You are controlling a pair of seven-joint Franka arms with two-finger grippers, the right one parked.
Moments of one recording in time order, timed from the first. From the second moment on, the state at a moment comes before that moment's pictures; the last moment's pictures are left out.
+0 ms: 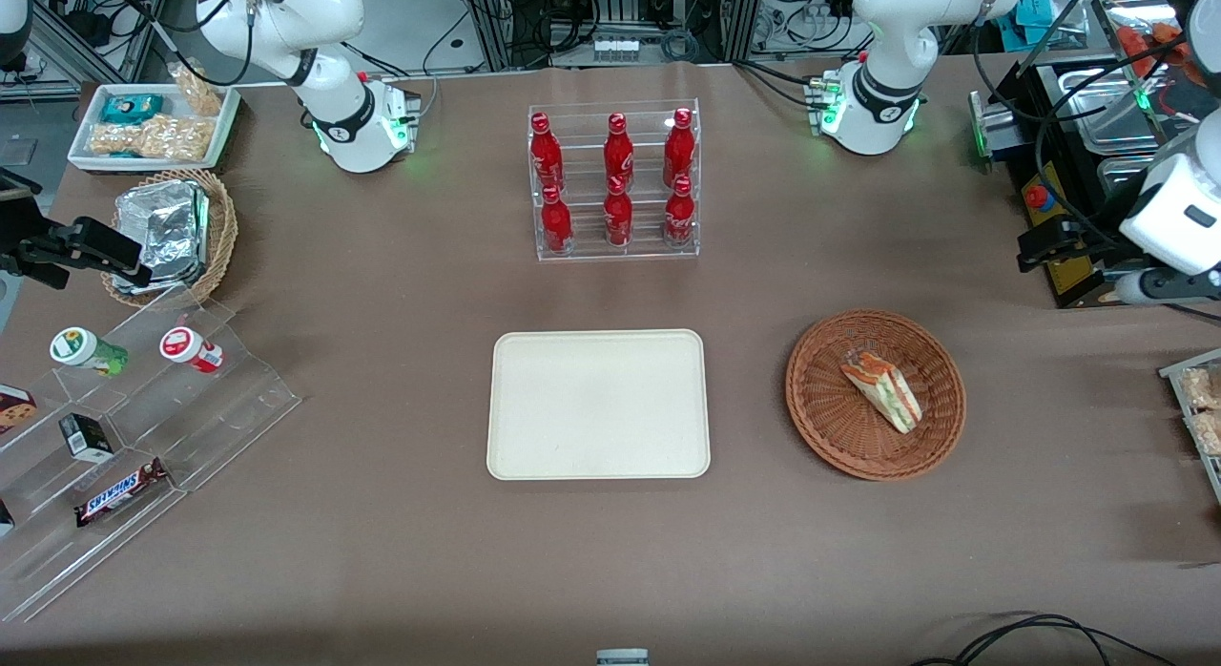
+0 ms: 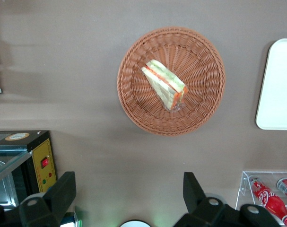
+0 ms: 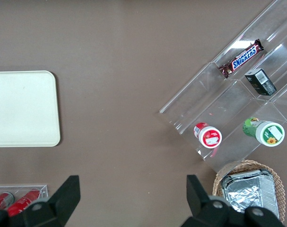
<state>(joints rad) 0.02 0.03 -0.06 -1.60 0.01 1.51 -0.07</state>
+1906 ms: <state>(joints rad) -0.10 0.38 -0.06 -1.99 0.06 2.27 -1.09</state>
